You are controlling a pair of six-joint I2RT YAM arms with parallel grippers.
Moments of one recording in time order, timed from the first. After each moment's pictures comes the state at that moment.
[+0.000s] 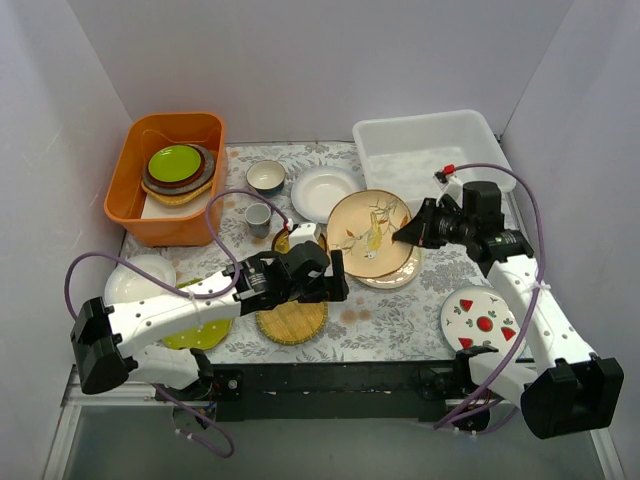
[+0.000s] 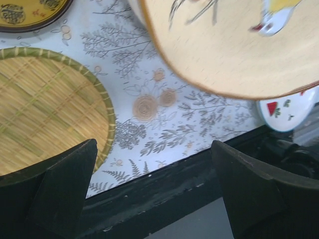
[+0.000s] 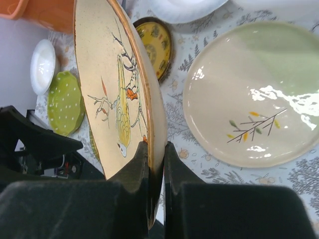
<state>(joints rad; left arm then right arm) -1.10 1.25 1.04 -0.59 -0.28 -0.96 0.21 1.06 0.92 -0.48 -0.58 0.40</state>
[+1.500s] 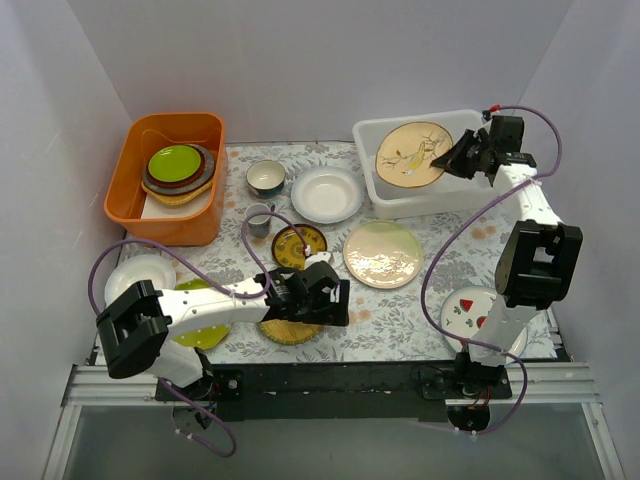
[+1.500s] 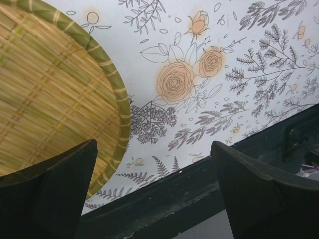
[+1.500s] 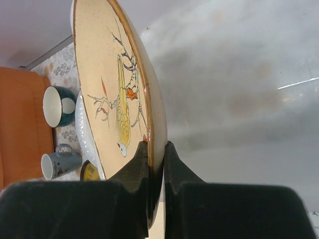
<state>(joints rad) -1.10 1.43 0.86 -0.42 -0.12 -0.91 -0.08 1.80 1.55 -0.39 -0.47 0.50</state>
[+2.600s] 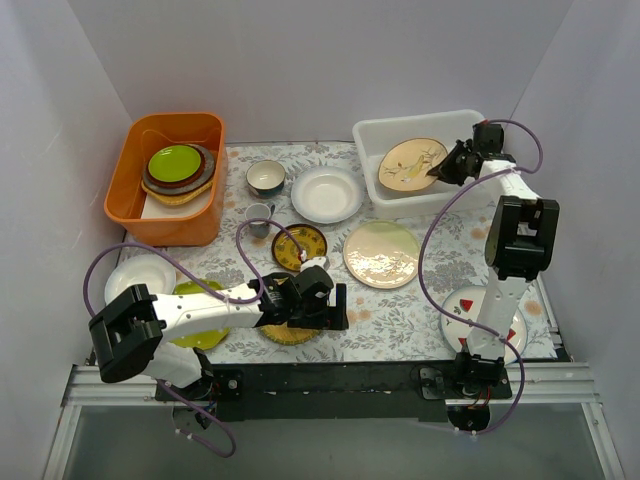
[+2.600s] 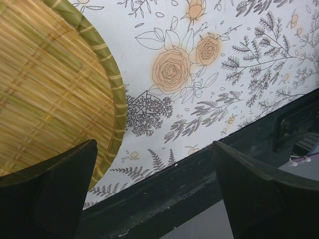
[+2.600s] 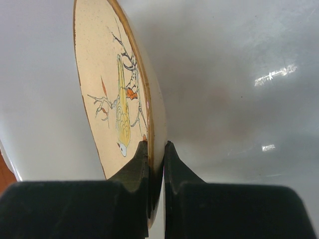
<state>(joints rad) -1.10 1.38 0.78 -0.35 -0.06 -0.95 -0.08 2.09 1.66 -0.35 -0.35 0.58</state>
